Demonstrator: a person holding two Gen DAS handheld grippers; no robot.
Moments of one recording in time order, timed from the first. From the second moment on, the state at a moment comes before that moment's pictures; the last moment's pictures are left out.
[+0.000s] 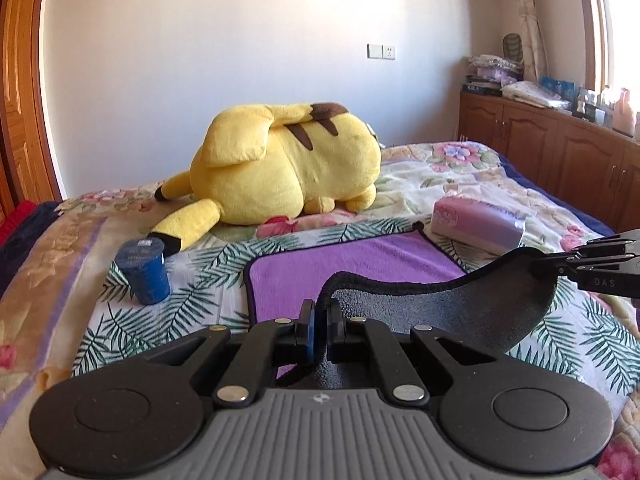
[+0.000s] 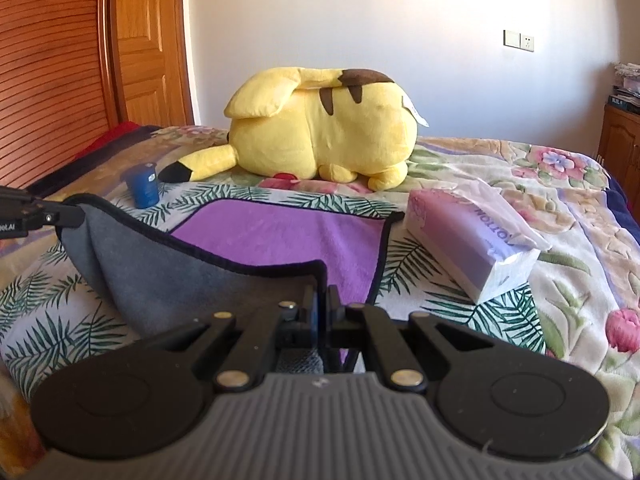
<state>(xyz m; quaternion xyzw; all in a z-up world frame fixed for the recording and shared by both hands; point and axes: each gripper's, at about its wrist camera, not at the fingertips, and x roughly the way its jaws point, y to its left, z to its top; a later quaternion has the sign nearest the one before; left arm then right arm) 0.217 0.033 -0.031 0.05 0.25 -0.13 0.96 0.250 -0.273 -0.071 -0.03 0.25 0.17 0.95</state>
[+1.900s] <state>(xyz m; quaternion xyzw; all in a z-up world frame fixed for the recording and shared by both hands) 0.309 0.020 -0.013 0.11 0.19 -0.11 0.97 0.330 -0.262 -0.049 -0.09 0.16 0.17 0.97</state>
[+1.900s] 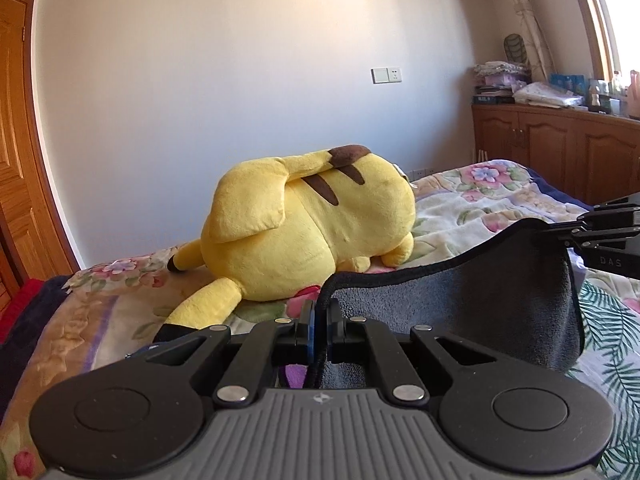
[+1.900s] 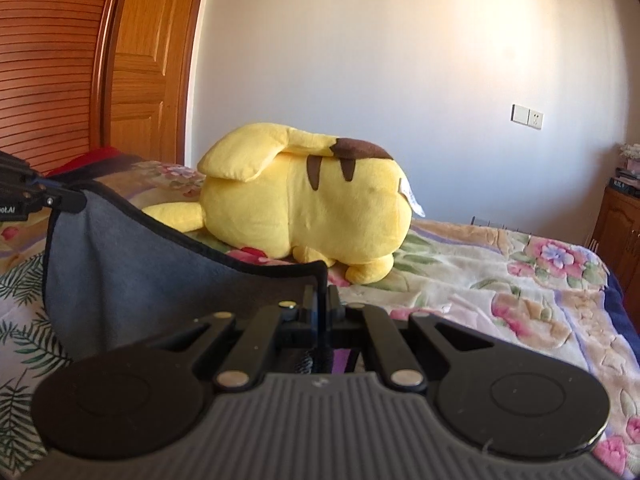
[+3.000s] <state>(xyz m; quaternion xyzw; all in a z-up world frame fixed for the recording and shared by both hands) 0.405 0.026 -0.094 0.09 0.25 -0.05 0.96 0.415 -0.250 -0.125 -0.14 0.21 0.13 0.96</state>
